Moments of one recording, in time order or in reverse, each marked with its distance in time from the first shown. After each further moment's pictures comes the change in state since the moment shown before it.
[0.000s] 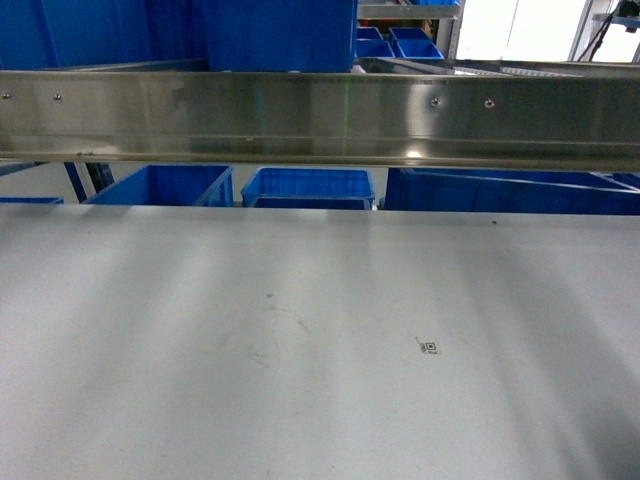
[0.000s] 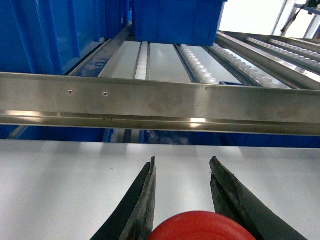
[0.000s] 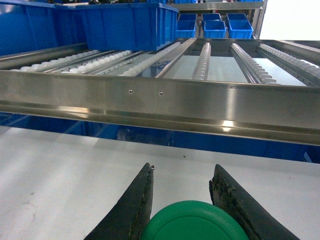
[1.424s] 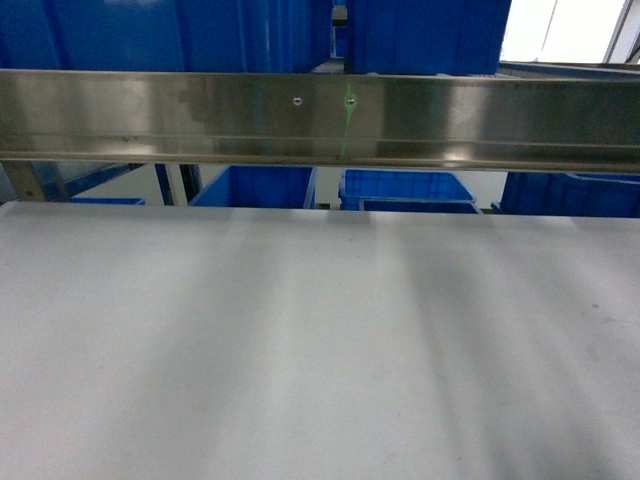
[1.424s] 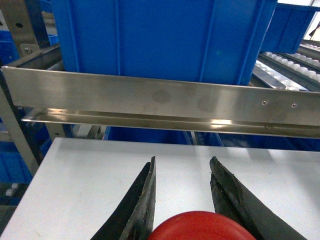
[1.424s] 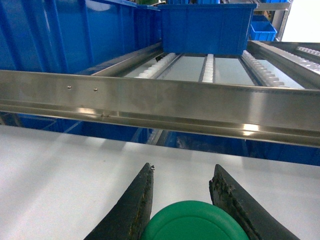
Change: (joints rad) left arm 0.005 0.001 0.000 -0.002 -0.005 0.000; right arm 0.001 0.003 0.000 0.003 -0.002 0.000
